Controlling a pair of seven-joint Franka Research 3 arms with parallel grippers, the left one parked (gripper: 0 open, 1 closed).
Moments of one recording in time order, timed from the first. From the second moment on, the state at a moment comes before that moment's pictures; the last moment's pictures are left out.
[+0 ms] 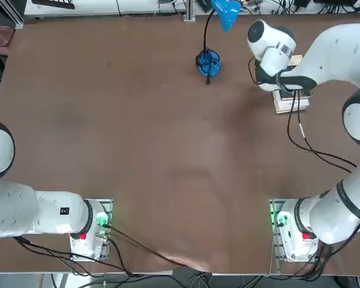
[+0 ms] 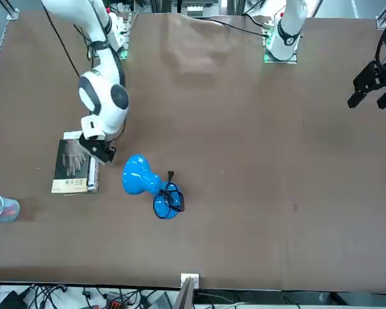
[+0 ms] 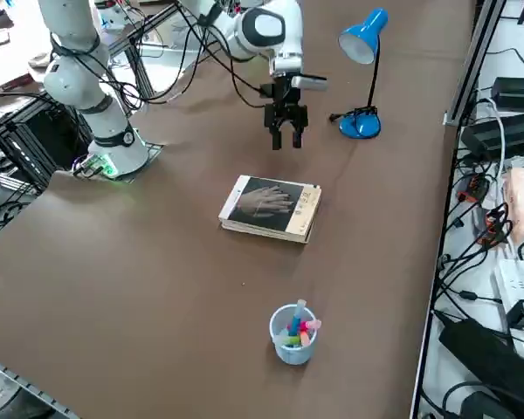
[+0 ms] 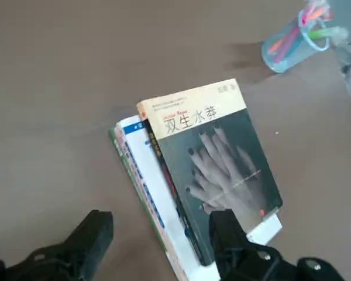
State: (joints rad) arm 0.38 0.27 -0.03 -2.07 -0.75 2.17 1.12
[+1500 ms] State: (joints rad) arm 0.09 0.00 -0.06 -1.59 -0.03 1.59 -0.09
